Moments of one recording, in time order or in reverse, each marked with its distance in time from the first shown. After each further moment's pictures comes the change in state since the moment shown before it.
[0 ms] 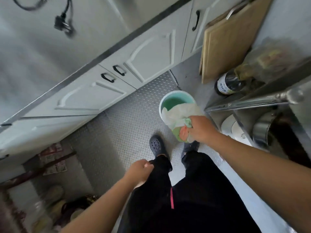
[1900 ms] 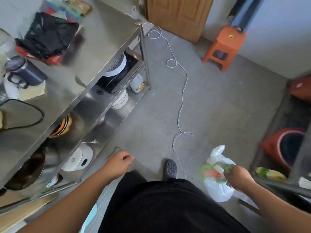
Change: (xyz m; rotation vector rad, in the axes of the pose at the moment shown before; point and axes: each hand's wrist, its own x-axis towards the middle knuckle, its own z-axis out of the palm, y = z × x) left_hand -0.309 0.014 0.452 1.606 -0.465 0.894; right_hand -0.719 -0.051 0.579 1.717 0.472 1.581
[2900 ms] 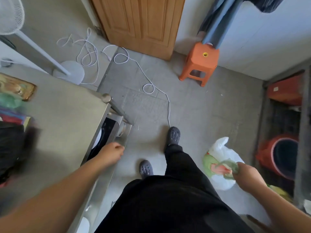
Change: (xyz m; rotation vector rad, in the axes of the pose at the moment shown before) left_hand 0.328 0.309 -0.205 0.176 -0.107 0.030; right_hand 0.165 -0.135 -0.242 0.058 0.163 0.199
